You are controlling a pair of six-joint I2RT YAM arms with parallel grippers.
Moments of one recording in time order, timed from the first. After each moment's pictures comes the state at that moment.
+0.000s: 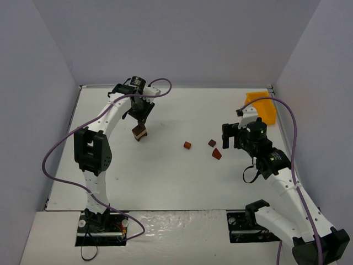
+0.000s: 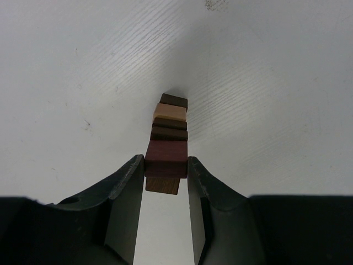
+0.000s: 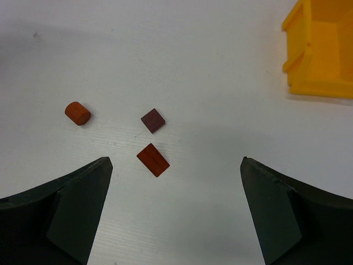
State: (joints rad) left arm -0.31 2.00 1.89 -1.04 0.10 0.27; right arm 0.33 0.88 0.83 -0.45 0.12 0.05
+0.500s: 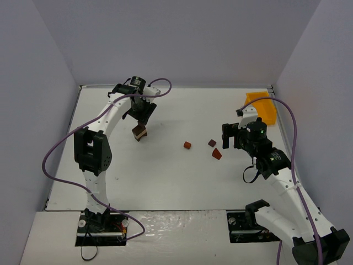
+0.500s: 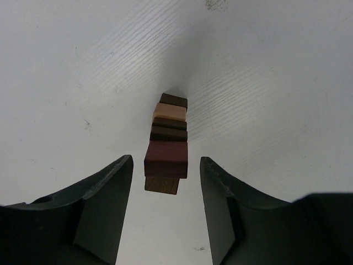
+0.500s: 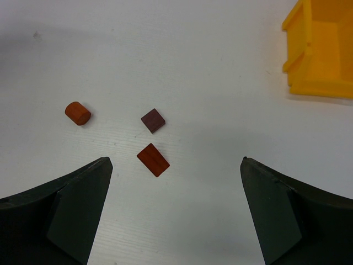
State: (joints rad) left arm -0.31 2.00 1.89 -1.04 0.10 0.27; right arm 0.33 0.88 0.83 -0.45 0.12 0.05
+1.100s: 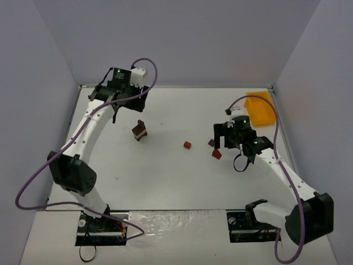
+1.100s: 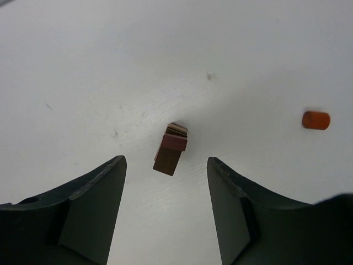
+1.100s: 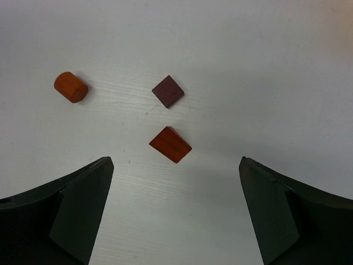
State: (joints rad) left arm -0.31 1.72 1.80 -0.87 0.06 0.09; right arm 0.33 1.11 0.84 -0.44 0.07 0.15
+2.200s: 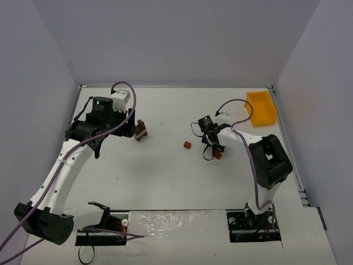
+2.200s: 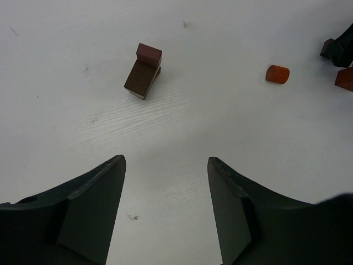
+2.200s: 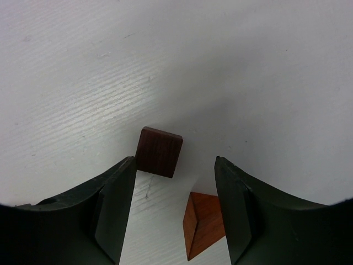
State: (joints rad) left arm -0.31 1.18 1.31 -0.82 0.08 -0.09; right arm 0.50 1.76 1.04 -0.42 0.55 0.77
